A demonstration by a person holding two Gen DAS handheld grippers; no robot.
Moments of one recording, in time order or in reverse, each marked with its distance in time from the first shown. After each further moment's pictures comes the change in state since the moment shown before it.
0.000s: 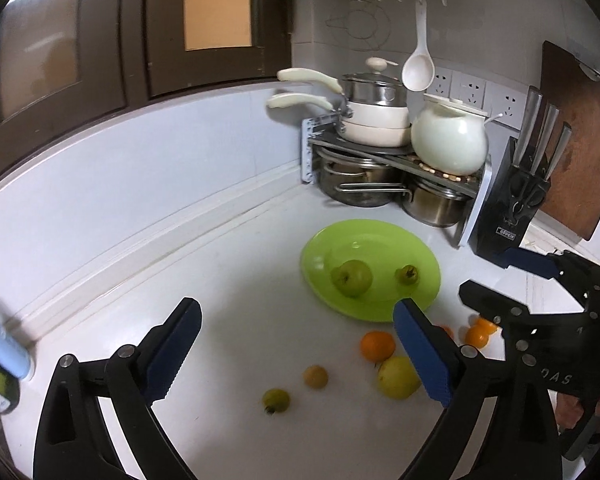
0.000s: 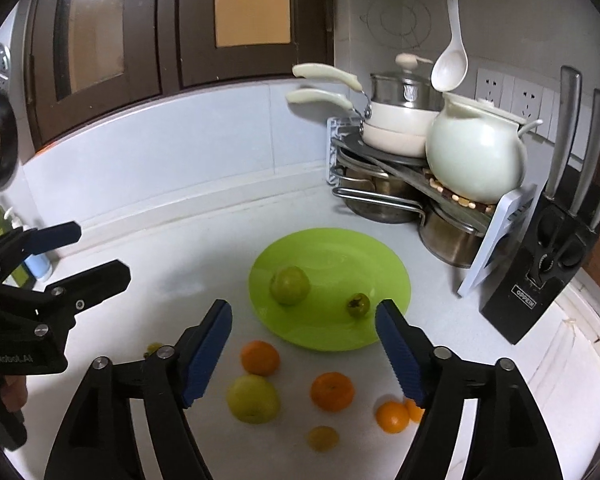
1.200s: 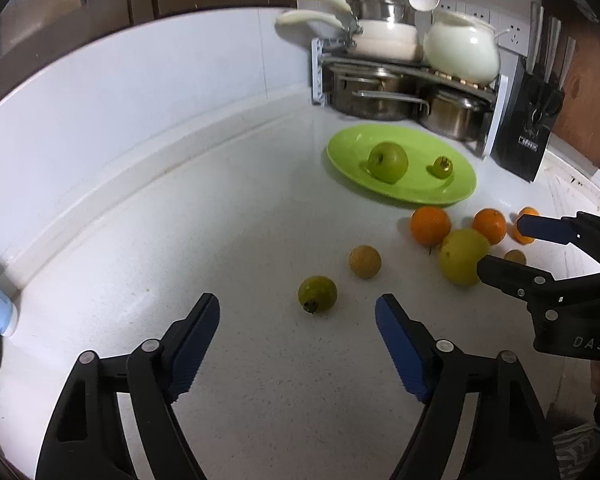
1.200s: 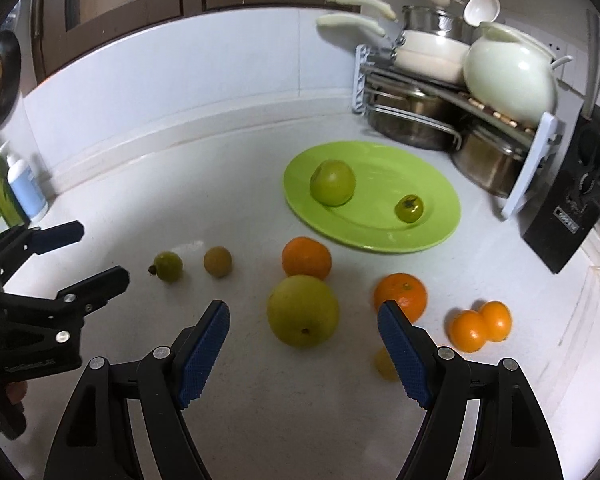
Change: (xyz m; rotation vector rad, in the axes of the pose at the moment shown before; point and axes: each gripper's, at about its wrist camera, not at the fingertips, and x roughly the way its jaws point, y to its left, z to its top) left arm 0.049 0.033 -0.102 0.047 0.152 -0.002; right arm 0.046 0.043 -0.077 -0.031 0.192 0.031
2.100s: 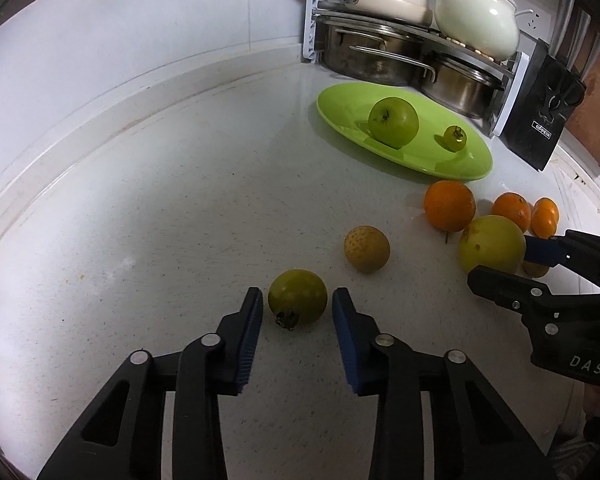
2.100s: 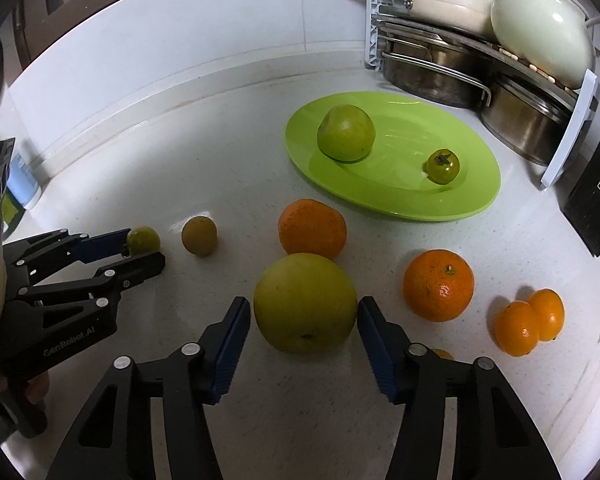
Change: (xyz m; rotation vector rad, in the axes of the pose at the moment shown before) left arm 0.062 -0.004 0.004 -0.042 0.117 -0.084; right arm 0.050 -0.008 -0.003 0.026 0.119 0.057
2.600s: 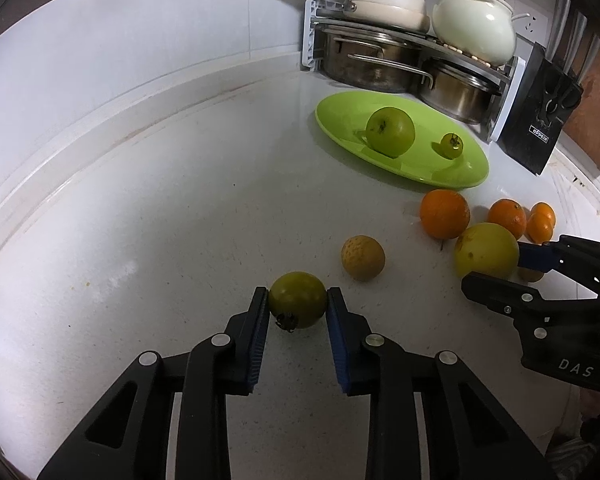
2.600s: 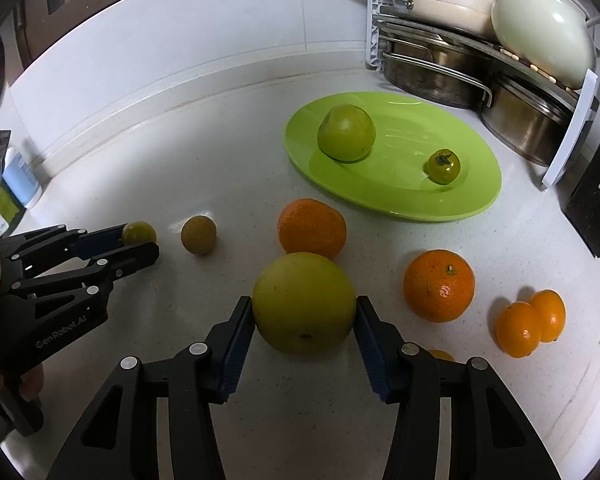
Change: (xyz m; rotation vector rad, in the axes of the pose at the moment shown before) left arm -0.007 -0.002 0.002 0.004 -0.024 0.007; right arm 0.001 0.001 0.000 -0.005 -0.006 -0.001
